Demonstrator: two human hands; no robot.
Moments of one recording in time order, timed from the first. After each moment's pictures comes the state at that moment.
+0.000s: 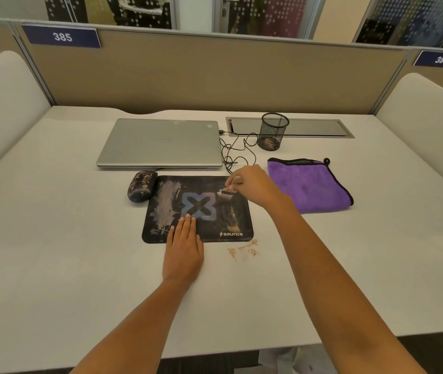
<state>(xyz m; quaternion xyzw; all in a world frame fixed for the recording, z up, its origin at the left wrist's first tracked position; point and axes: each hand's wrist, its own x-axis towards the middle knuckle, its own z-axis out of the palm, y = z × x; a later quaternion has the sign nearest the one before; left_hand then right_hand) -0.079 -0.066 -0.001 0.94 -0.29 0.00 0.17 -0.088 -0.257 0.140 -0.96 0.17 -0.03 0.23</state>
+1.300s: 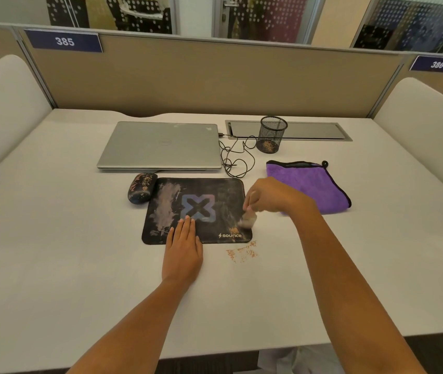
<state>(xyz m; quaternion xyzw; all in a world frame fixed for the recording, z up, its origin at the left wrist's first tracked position) -0.078 -0.067 -0.003 0.94 -0.29 0.00 0.17 -0.123 -0.273 0.155 -0.95 0.15 0.13 0.23</state>
